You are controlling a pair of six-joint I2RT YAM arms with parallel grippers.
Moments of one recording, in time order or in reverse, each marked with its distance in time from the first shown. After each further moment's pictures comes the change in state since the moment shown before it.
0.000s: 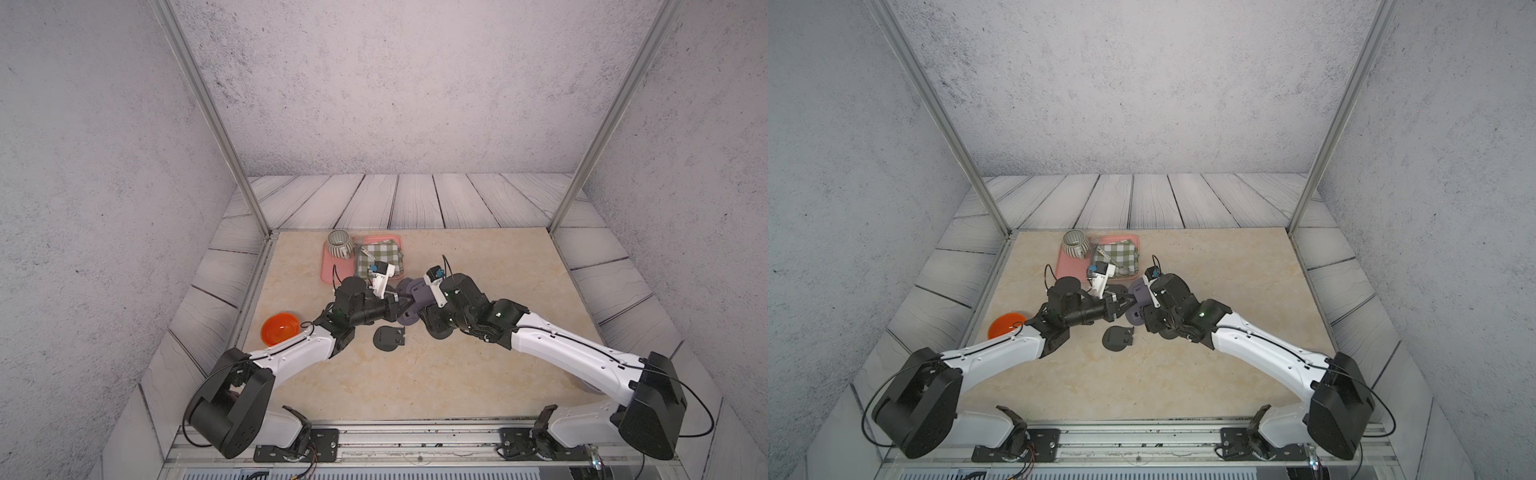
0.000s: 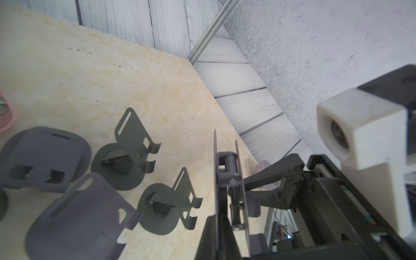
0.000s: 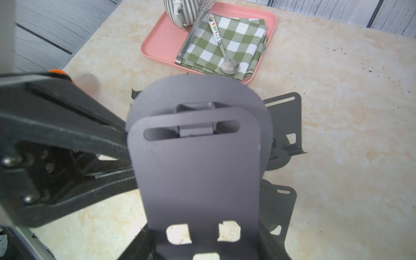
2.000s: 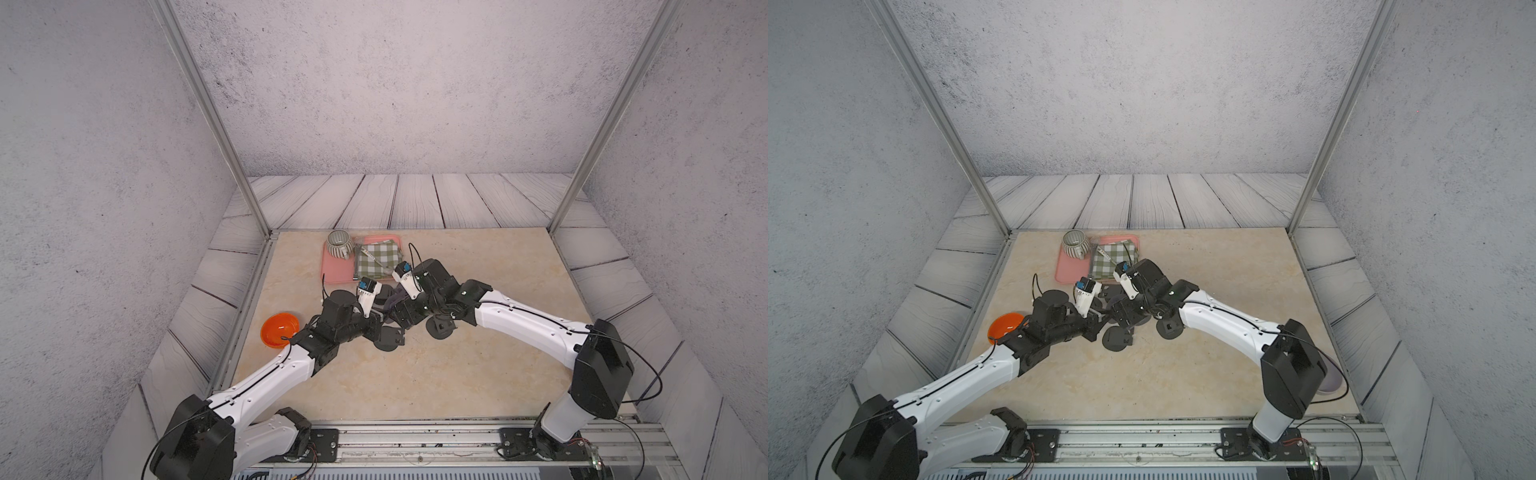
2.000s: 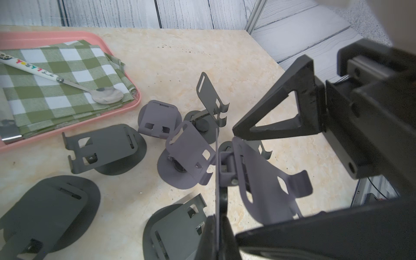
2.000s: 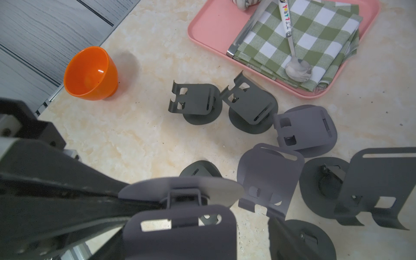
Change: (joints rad) left arm 0.007 -0.245 -0.086 -0.373 -0.236 0.324; right arm 0.004 0.288 0.255 -0.036 -0.219 -0.088
